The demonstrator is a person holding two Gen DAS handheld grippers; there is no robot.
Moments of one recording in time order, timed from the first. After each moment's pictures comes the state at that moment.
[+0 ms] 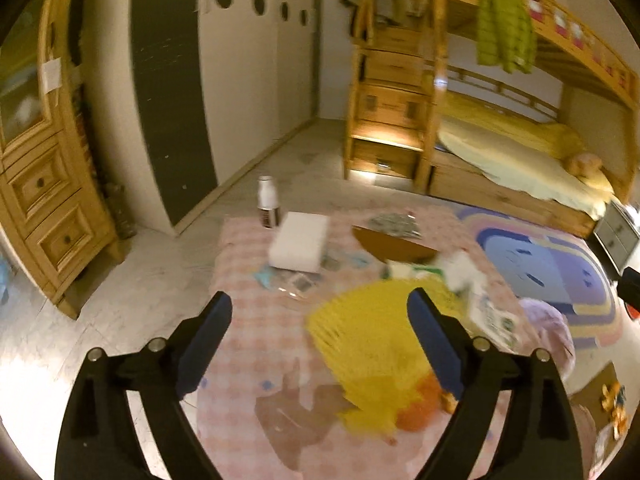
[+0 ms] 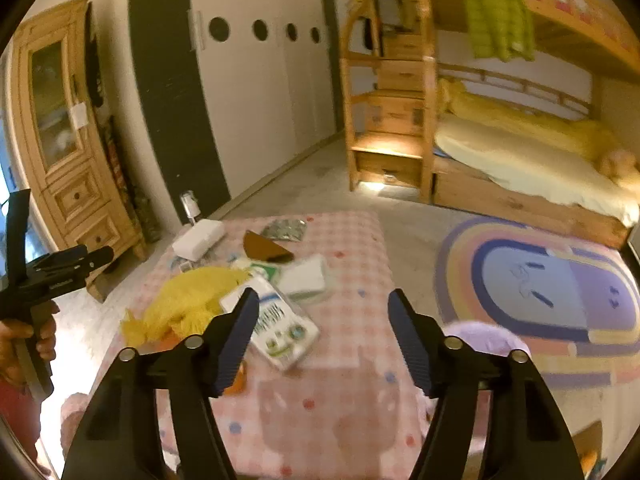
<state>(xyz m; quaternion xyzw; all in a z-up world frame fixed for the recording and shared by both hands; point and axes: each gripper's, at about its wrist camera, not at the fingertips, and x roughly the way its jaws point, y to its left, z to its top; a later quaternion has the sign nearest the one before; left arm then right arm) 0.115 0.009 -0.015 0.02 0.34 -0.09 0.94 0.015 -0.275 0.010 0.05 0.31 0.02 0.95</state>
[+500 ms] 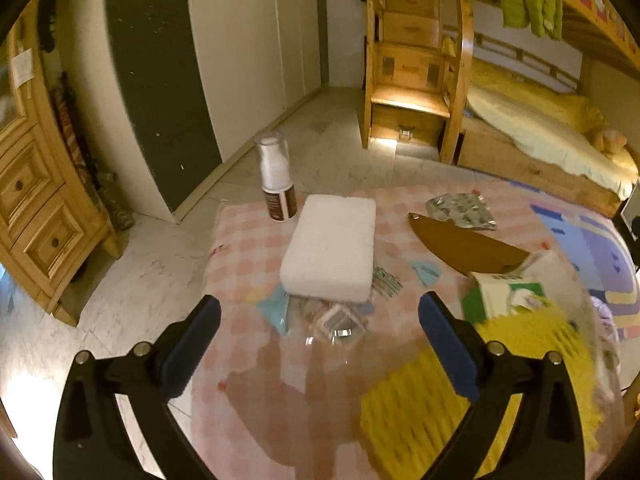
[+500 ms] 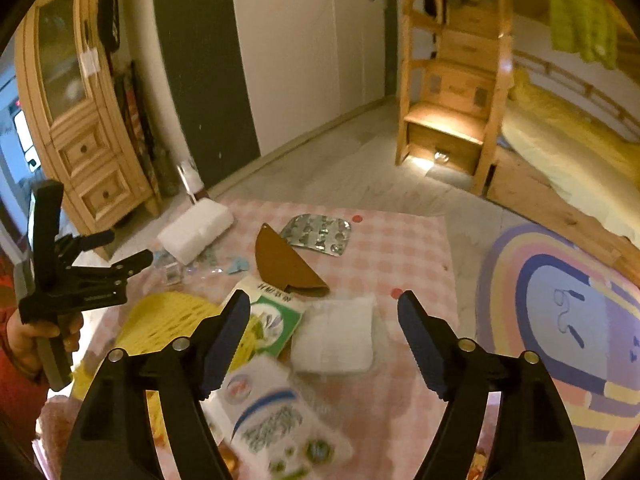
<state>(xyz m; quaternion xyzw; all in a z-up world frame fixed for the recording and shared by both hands) 0.233 0.008 -0.091 0.07 0.39 -0.07 0.92 0.177 -0.243 -0.038 0.00 0.38 0.09 0.92</state>
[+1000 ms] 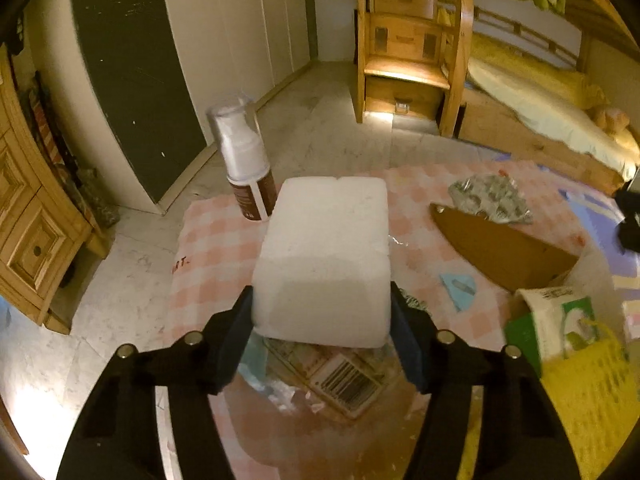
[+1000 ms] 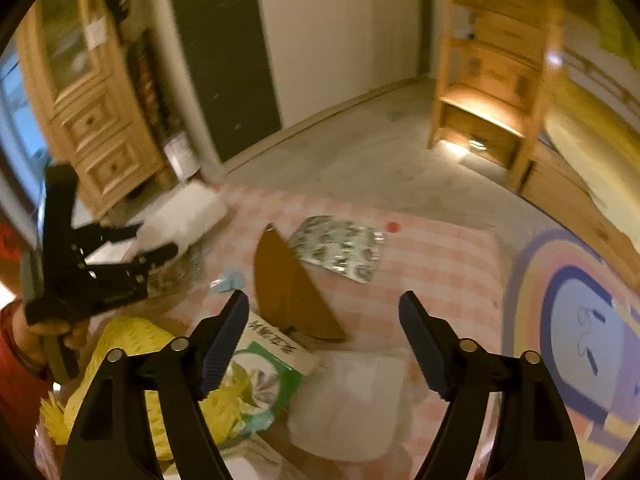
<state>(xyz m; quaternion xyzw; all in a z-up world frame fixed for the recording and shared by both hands) 0.278 0.006 -0.118 0.07 0.42 -0.09 0.90 0.253 -0.220 -0.070 -0.03 0.43 0.15 0.89</state>
